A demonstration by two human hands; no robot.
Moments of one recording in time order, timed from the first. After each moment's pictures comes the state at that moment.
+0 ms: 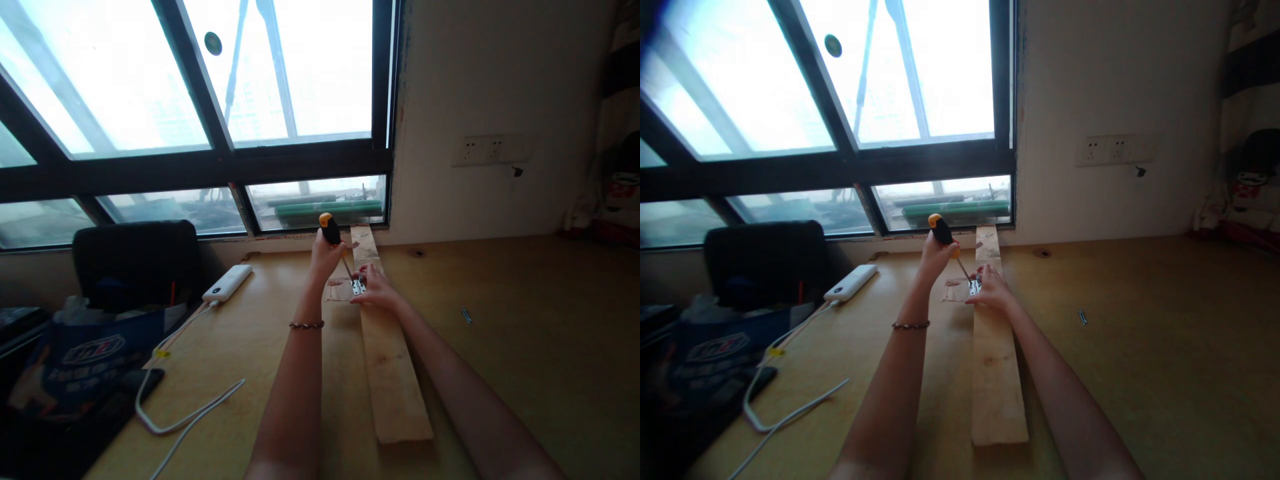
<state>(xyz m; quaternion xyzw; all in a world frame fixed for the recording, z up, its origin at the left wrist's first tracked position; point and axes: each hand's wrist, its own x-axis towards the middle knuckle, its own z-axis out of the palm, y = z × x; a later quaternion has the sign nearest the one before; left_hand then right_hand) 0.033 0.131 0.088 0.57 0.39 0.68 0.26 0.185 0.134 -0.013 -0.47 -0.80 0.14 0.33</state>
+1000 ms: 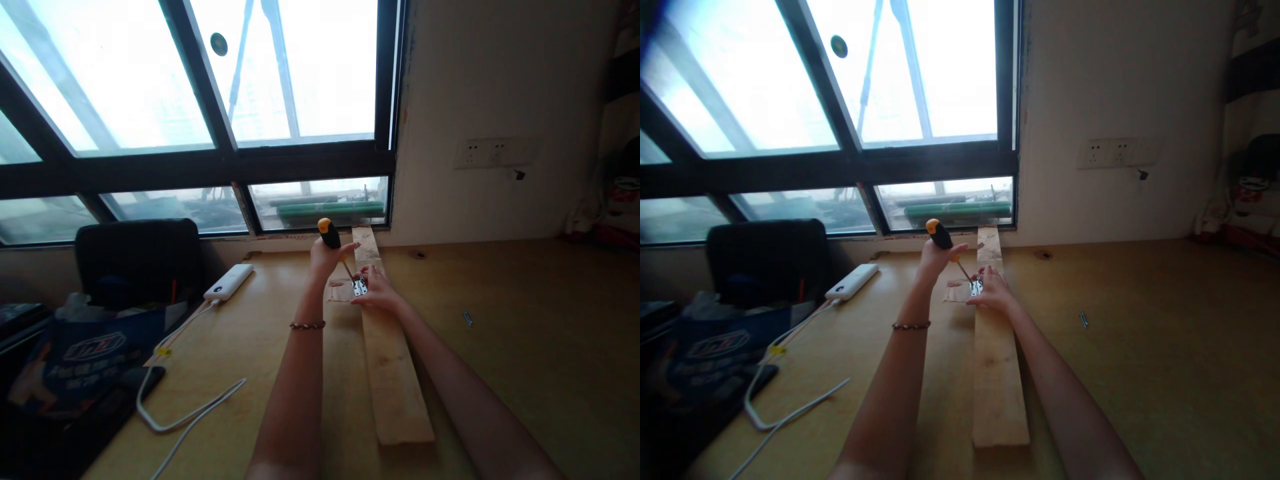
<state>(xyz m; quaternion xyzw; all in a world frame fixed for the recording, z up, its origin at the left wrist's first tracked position) 0.025 0.132 0.089 0.60 0.56 0.55 0.19 0.186 0.133 -0.011 -0.47 -0.81 0.12 0.32</state>
